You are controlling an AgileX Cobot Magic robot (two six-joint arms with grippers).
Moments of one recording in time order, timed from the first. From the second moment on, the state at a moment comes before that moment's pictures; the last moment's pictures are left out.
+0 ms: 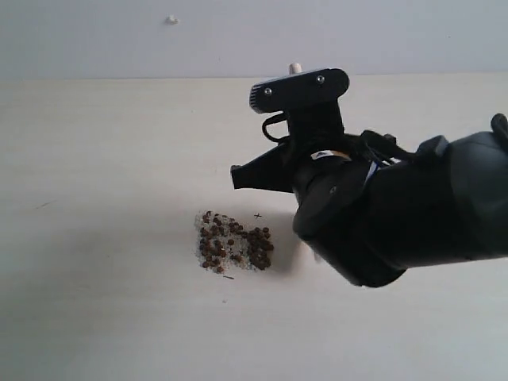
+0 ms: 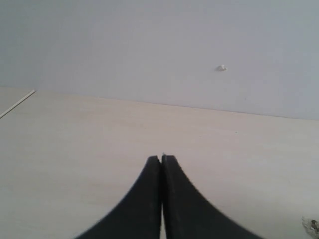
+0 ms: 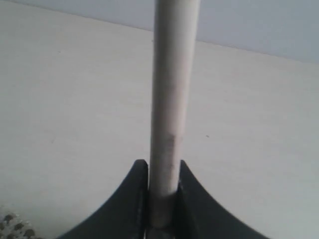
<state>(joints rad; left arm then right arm) -0.16 0.01 -0.03 -0.06 0.22 -0.08 0.97 1.77 -0.81 1.42 -0.78 -0.94</state>
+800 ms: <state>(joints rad) -0.16 0.01 -0.03 -0.06 0.22 -0.08 1.01 1.93 -0.81 1.12 -0.84 -0.30</state>
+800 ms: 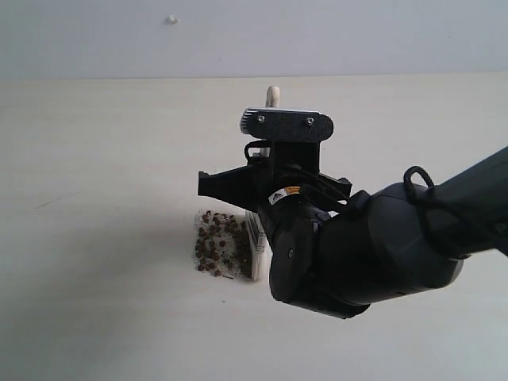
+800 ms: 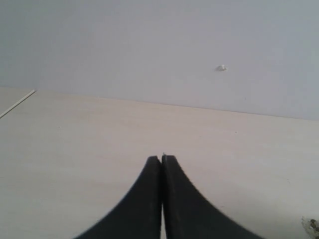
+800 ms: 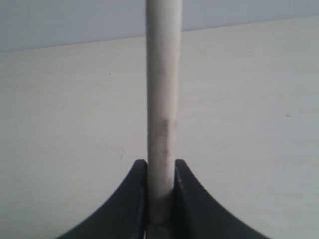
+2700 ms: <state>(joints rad) -0.16 0.01 -0.03 -0.06 0.22 -0.08 0.86 1.28 -0.78 1.72 -0.50 -2.07</state>
